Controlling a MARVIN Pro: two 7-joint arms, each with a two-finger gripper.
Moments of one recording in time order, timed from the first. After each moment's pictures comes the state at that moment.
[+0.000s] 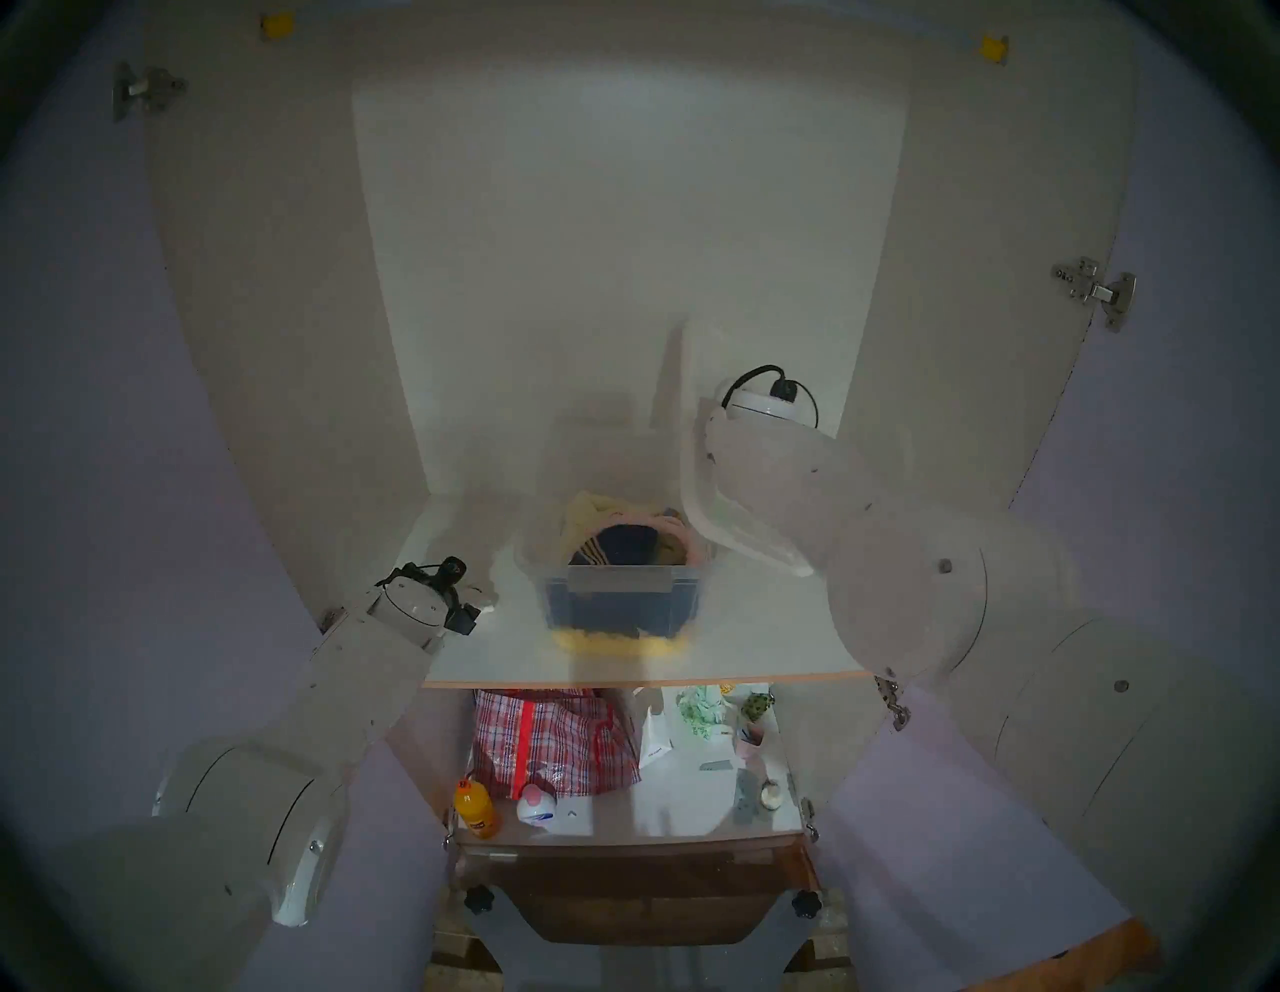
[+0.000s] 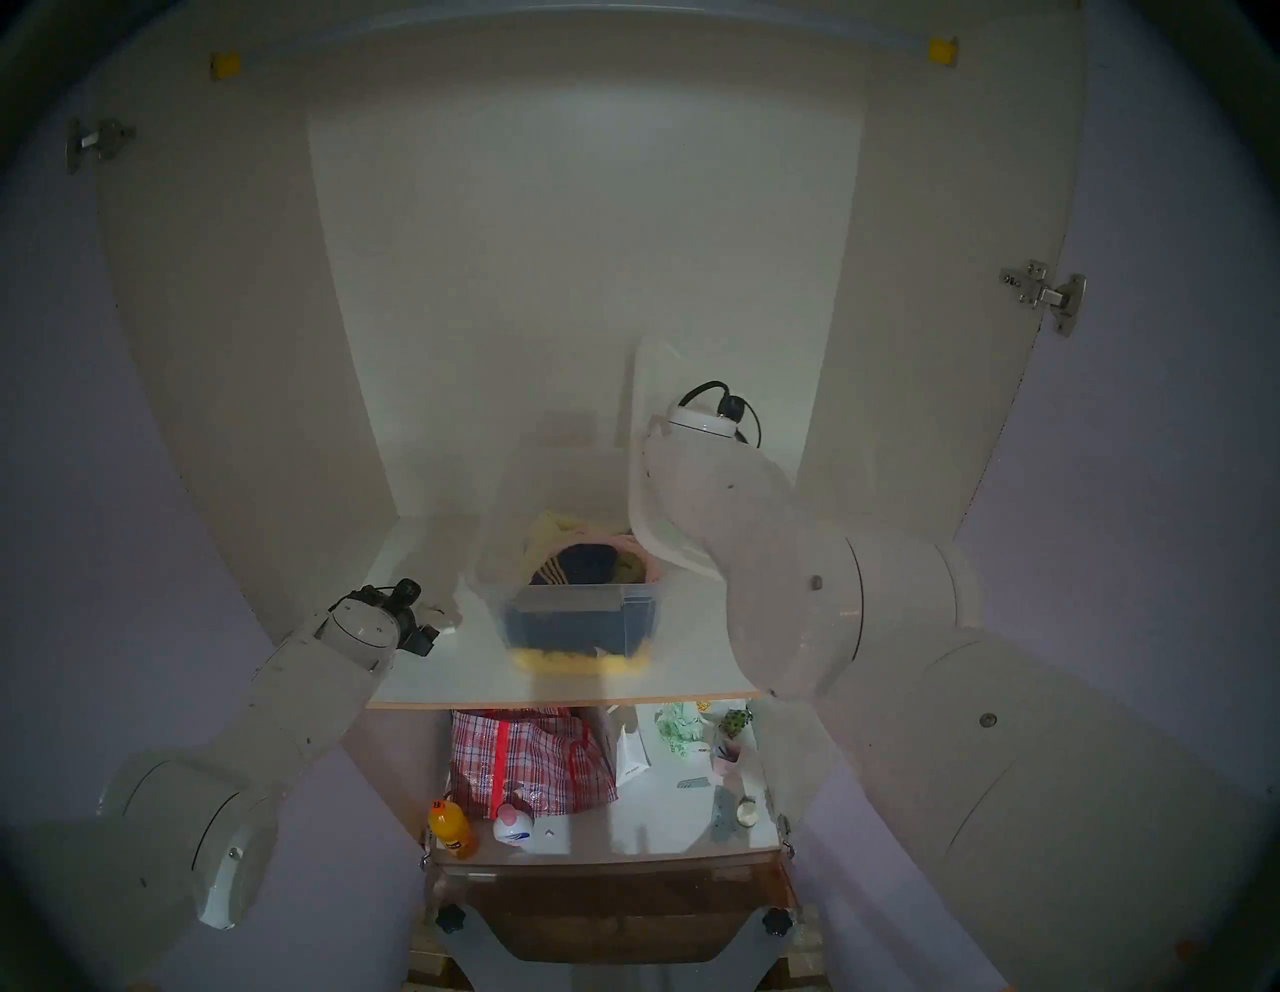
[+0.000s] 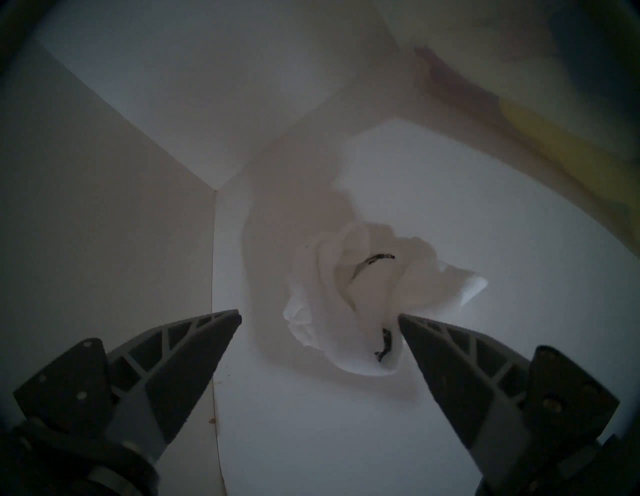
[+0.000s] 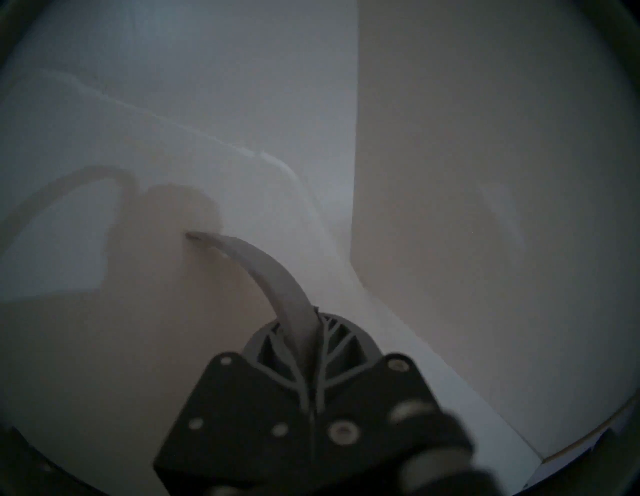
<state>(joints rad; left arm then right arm) 0.95 -1.27 -1.32 -0.64 0.29 0.26 -0.11 -0.32 -1.77 1.72 -0.16 0.09 0.17 -0.61</state>
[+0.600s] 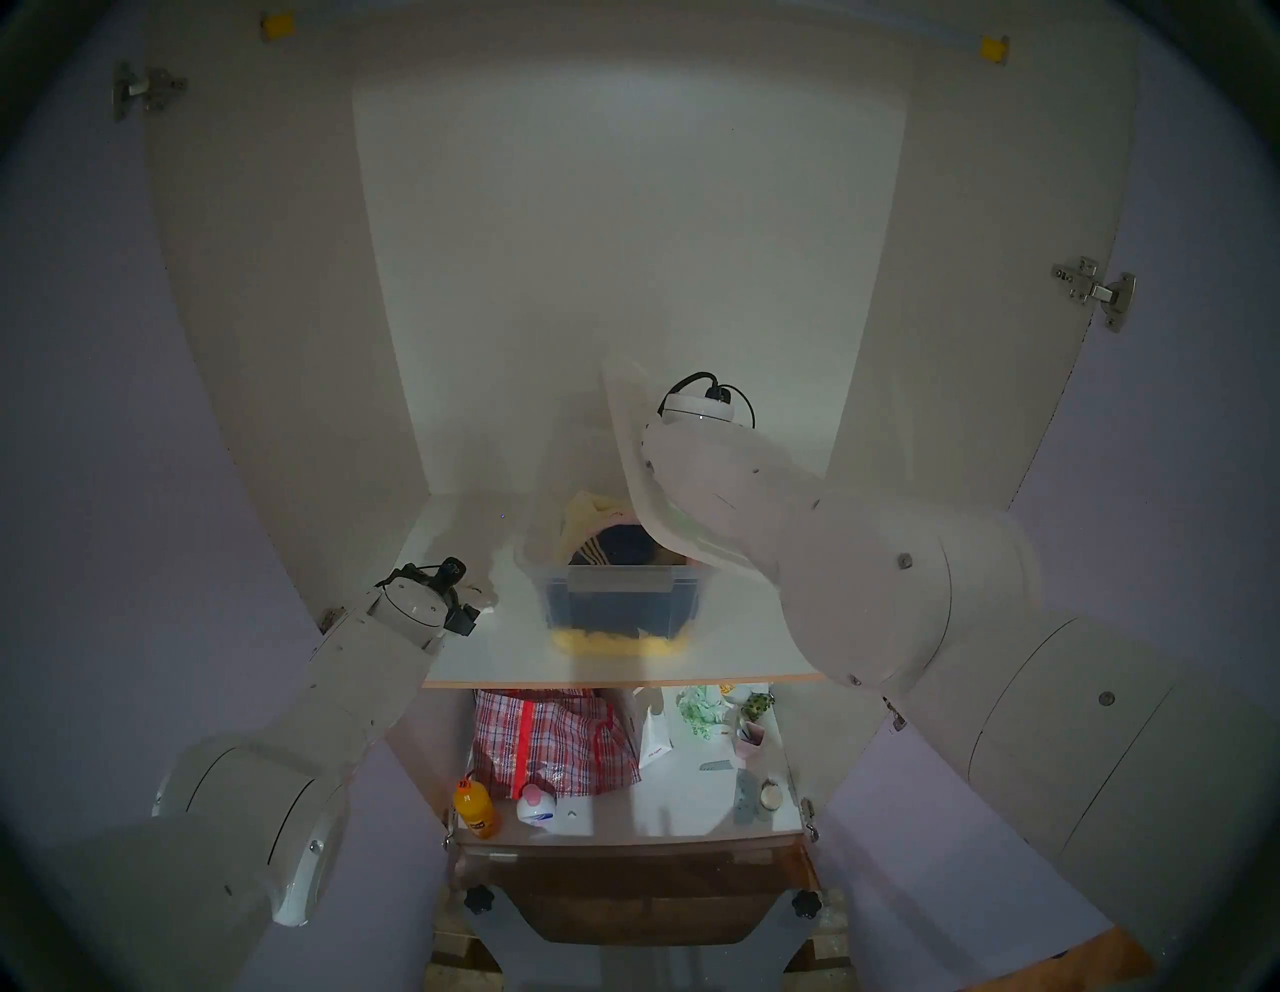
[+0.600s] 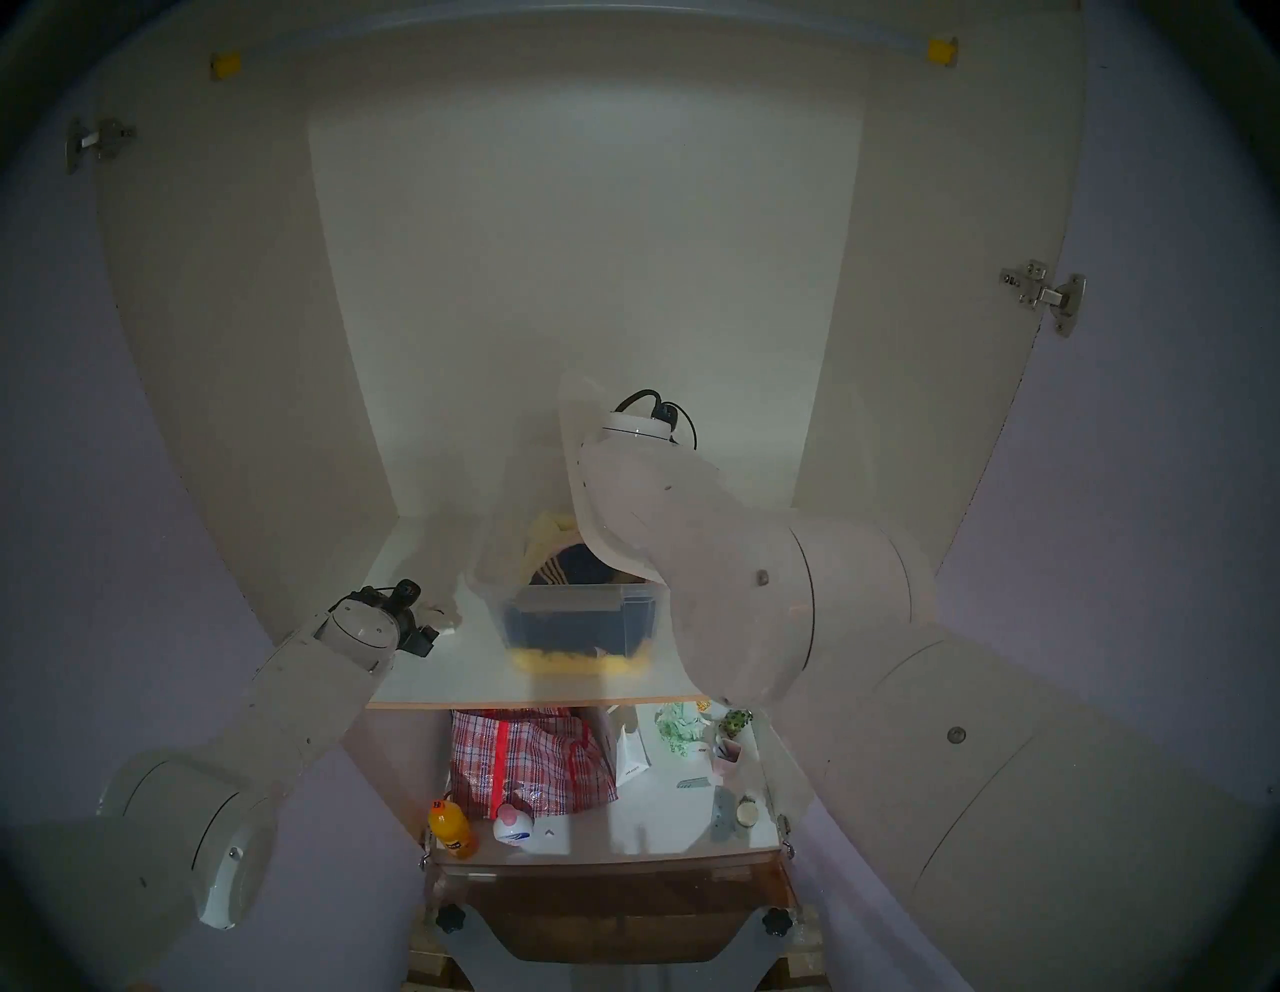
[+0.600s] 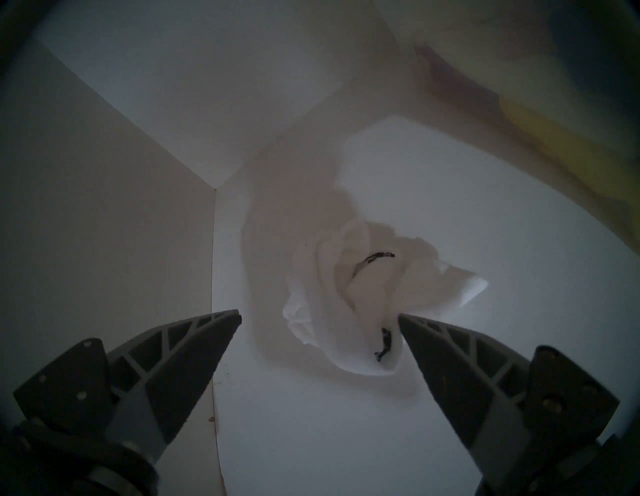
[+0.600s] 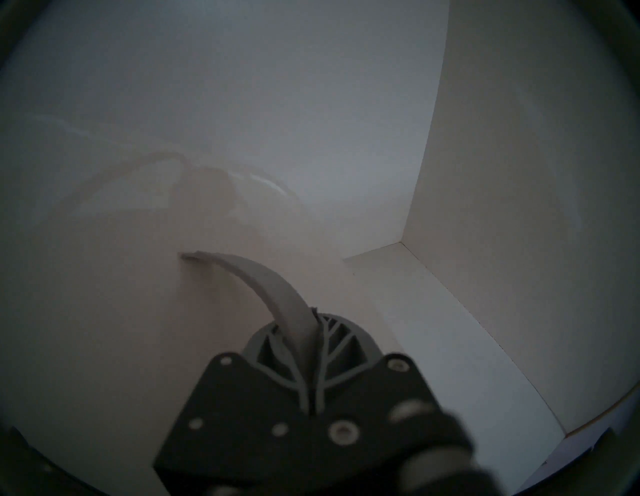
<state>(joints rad) 0.95 -1.27 -1.32 -0.64 0.29 0.26 -0.10 -0.29 -1.87 1.70 -0.12 0.09 0.23 -0.62</state>
